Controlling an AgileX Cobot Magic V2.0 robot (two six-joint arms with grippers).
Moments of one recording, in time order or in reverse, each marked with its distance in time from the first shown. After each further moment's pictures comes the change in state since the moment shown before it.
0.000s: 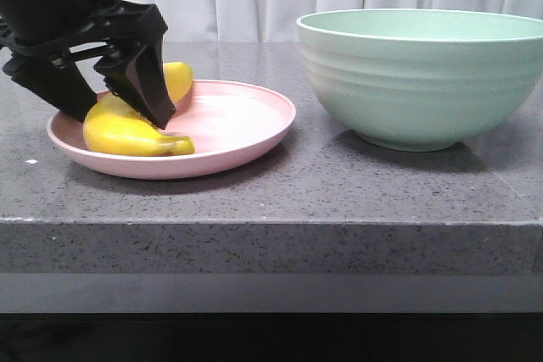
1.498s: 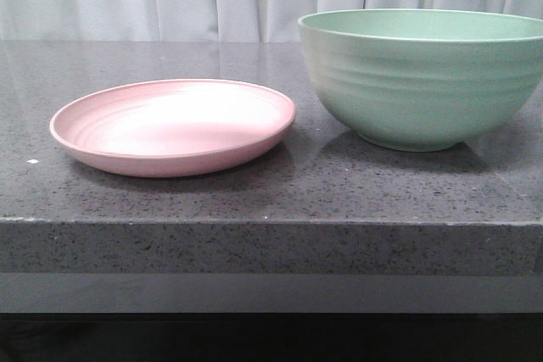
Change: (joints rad) left arm -0.341 -0.138 -0.221 -0.003 -0.004 0.000; right arm 0.000 0.279 0.000 1.129 0.093 -0.237
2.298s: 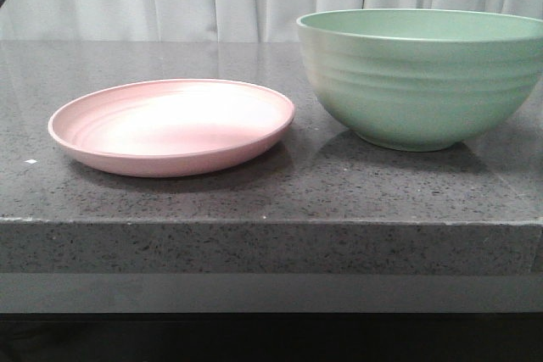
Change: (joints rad) left arm -0.019 0.000 0.000 0.000 0.005 0.000; right arm 0.106 0.541 -0.247 0.676 0.277 -0.693
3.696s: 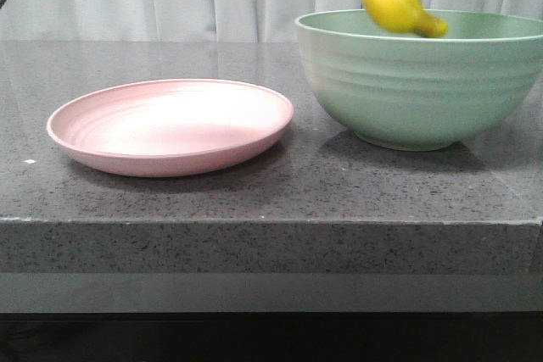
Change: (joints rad) left arm 0.000 0.000 -0.002 0.003 -0.006 0.016; right arm 0.103 0.192 -0.355 -0.643 -0.460 -0.239
